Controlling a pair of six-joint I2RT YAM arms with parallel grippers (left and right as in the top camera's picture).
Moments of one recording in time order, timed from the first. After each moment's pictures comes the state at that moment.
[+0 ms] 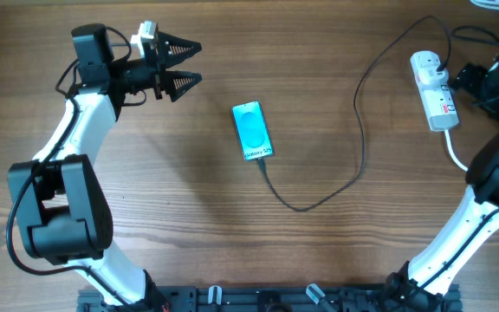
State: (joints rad) left arm 0.10 1.88 1.27 -0.02 1.33 -0.96; right arm -0.49 2.31 1.94 -0.96 0.03 0.20
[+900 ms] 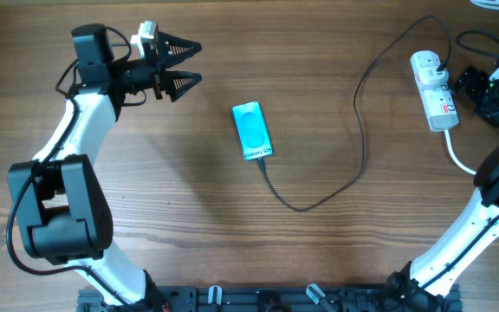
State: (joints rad) left arm 0.10 1.88 1.27 -0.02 1.33 -0.96; right arm -0.54 2.31 1.81 -0.75 -0.20 0.14
